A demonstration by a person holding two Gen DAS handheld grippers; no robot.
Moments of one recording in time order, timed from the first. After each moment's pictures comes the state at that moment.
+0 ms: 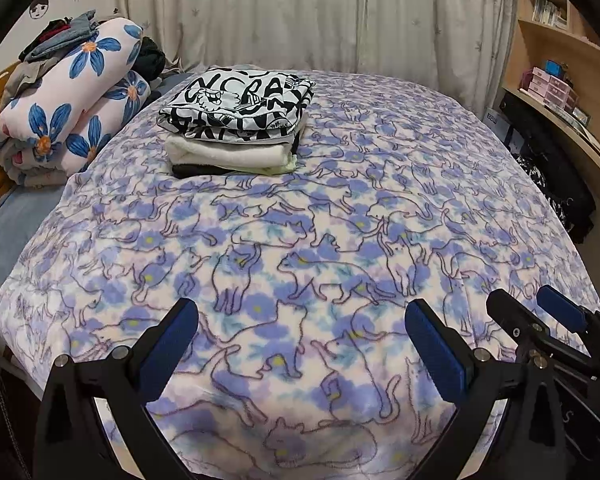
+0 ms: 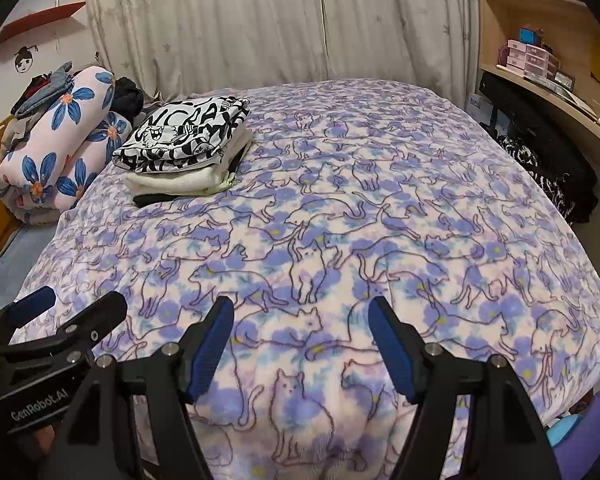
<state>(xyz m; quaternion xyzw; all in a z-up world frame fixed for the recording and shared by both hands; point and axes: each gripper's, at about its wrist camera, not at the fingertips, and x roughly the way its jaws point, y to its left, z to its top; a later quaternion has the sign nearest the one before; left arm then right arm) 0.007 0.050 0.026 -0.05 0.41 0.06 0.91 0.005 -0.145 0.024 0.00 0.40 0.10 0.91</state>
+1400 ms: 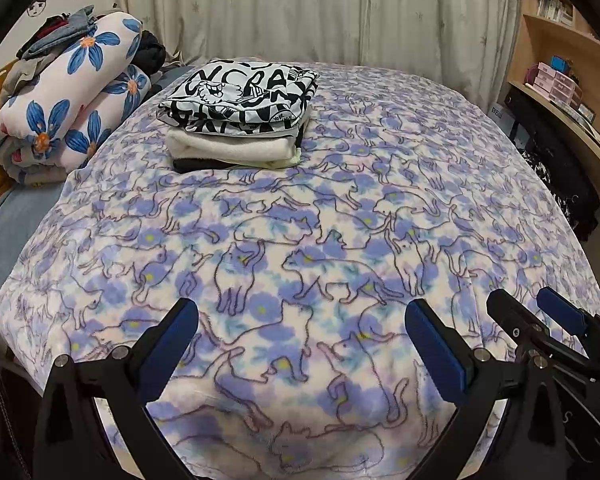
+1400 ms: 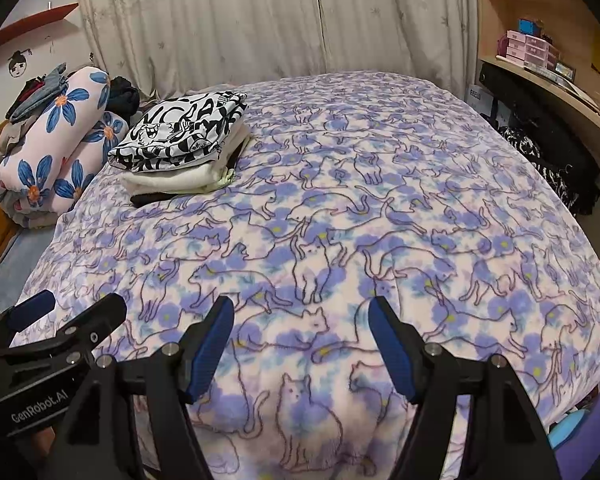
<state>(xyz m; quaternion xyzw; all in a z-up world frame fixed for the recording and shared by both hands) 0.014 0.055 0.022 -0.04 0.42 0.06 0.91 0.011 -0.145 0.019 0.01 0.41 0.10 0.91</state>
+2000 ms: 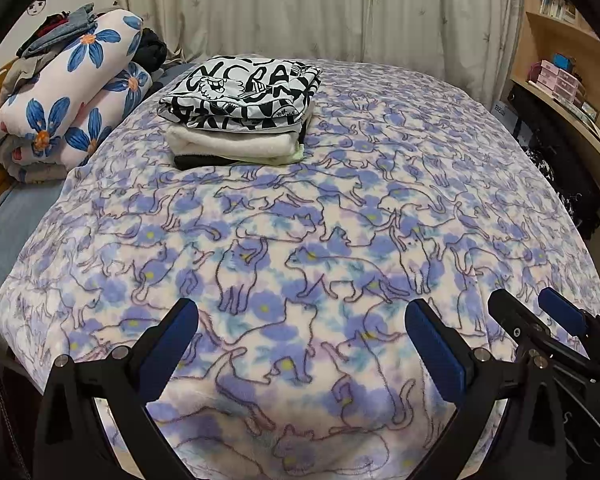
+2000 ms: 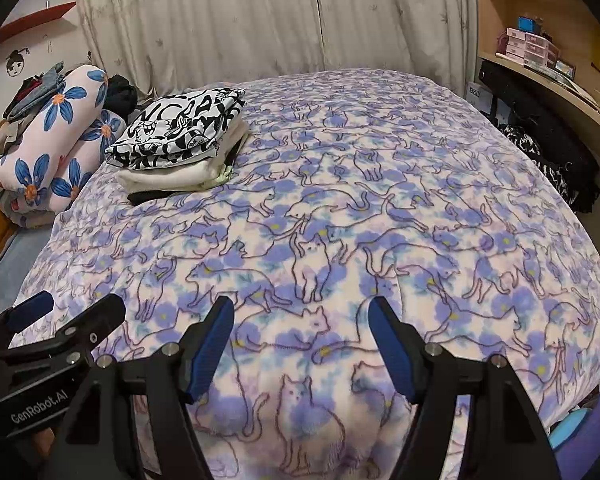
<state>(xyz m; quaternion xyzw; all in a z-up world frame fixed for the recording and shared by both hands) 0.013 0.057 0.015 -0.04 0.42 0.06 0.90 0.014 -0.145 0.016 0.01 0.41 0.11 0.91</state>
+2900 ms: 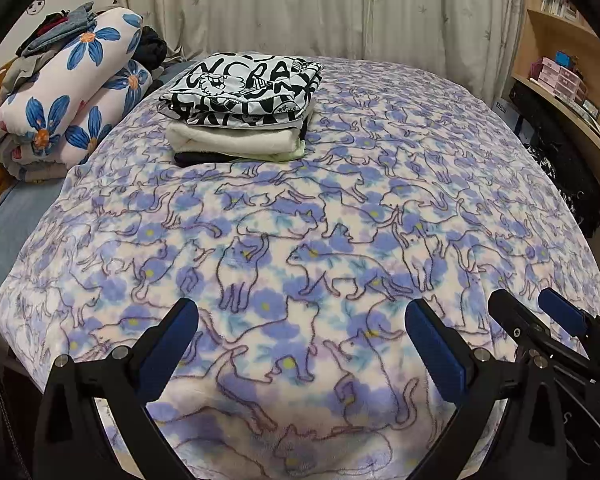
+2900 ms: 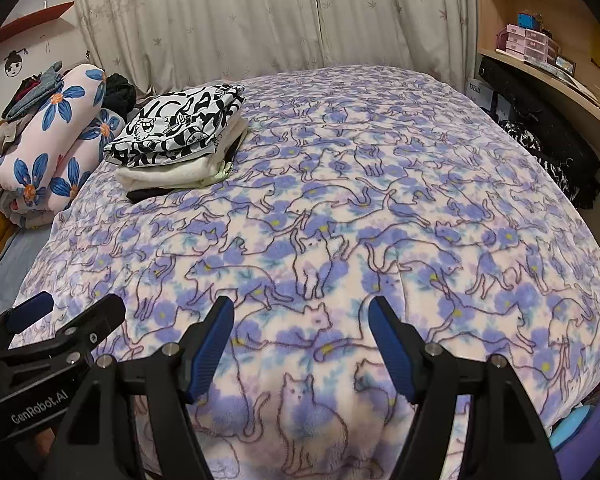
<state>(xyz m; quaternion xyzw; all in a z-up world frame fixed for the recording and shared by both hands) 0.013 0.062 0.011 -0.04 0.43 0.06 0.90 0.015 -0.145 0.012 0.01 0.41 0.11 0.90</state>
